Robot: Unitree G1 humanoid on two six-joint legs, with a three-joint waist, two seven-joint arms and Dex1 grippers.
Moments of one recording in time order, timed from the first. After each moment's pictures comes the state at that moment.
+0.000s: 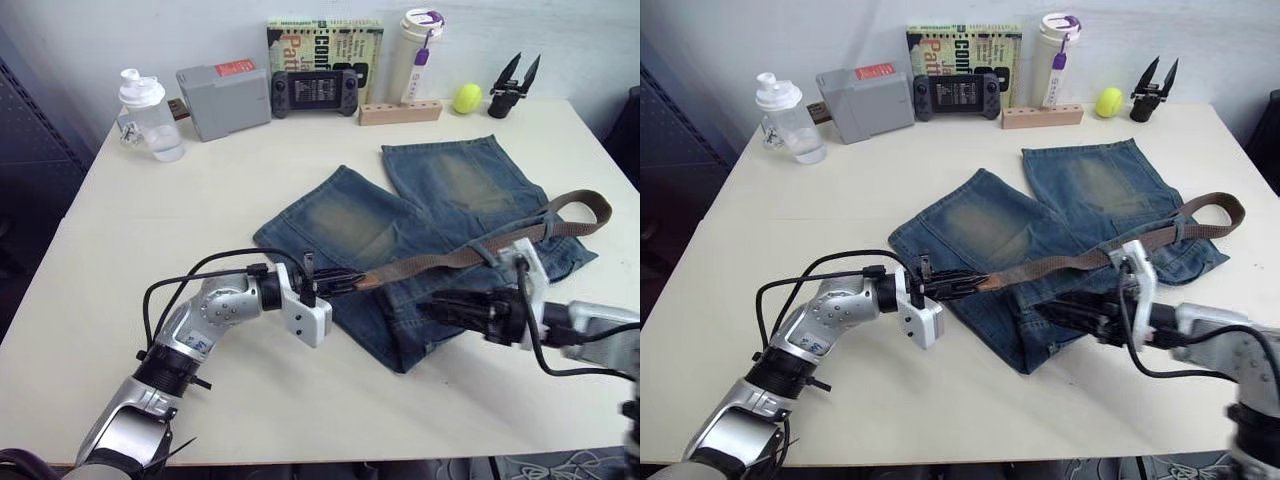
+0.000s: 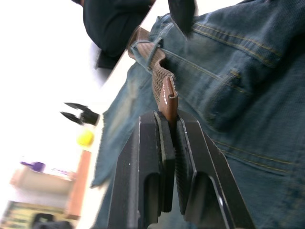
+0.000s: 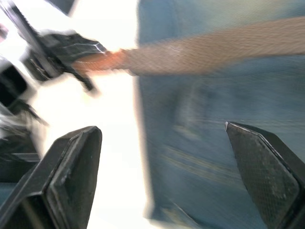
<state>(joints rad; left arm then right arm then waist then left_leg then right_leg) -0.53 0.47 -0.31 0.09 0.34 -0.73 -0.56 -0.25 -0.60 -0.47 -0.34 1.27 1.45 0.48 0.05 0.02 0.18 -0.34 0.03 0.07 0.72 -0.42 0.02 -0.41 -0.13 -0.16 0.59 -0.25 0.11</state>
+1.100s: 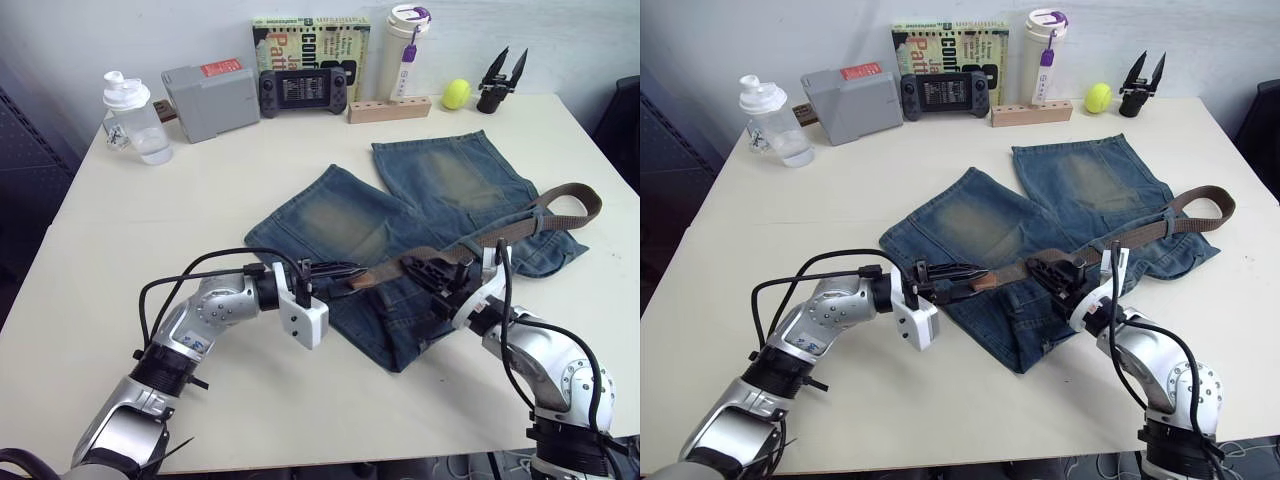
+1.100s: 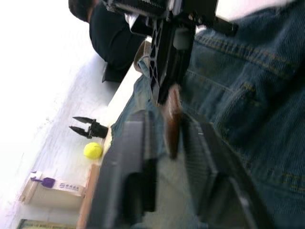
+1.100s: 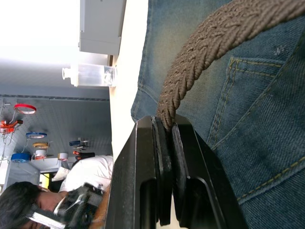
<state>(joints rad) -0.50 0.49 -0.33 0.07 0.22 -0.70 -0.60 -0.16 -0.34 -0.33 -0.25 1.95 0.85 -0.43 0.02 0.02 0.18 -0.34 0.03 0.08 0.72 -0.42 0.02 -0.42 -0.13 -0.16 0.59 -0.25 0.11</state>
